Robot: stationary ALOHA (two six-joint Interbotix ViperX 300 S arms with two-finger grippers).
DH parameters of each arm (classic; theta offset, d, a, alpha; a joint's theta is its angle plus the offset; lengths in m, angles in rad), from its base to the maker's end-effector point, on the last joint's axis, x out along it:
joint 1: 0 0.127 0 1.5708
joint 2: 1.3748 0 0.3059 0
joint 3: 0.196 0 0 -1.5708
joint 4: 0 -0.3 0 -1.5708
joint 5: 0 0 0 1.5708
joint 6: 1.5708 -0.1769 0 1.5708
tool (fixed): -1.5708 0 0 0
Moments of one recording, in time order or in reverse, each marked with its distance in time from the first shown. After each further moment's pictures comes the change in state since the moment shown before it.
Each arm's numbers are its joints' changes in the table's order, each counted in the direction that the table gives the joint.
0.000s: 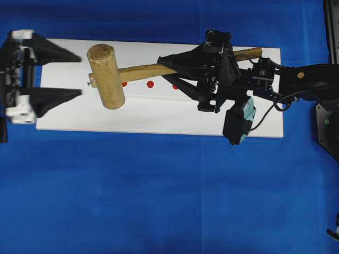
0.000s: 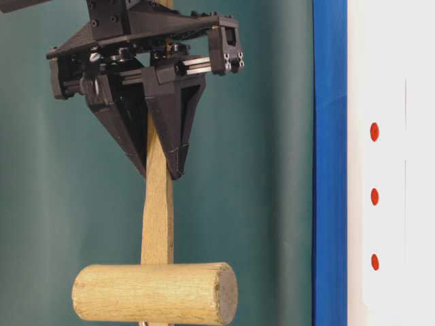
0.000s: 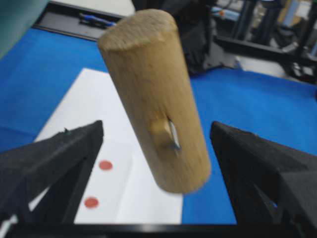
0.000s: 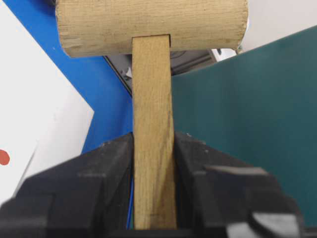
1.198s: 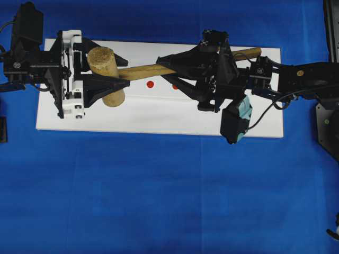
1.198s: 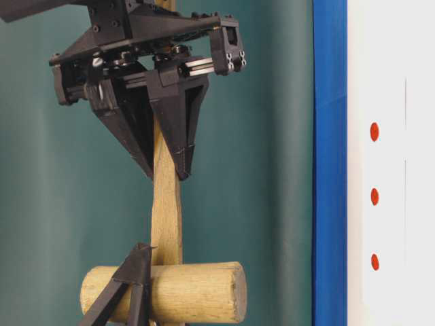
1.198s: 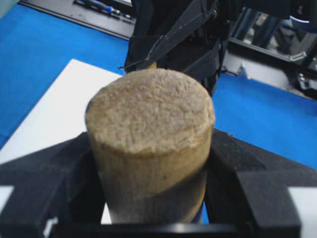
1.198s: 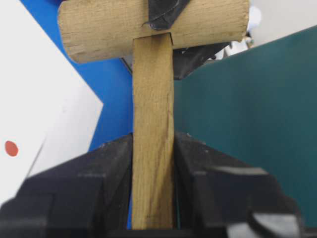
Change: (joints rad) left arm 0.005 -0.293 0.186 0.002 -0.043 0.106; right arm -0.003 0.003 0.021 -0.003 0.084 0.000
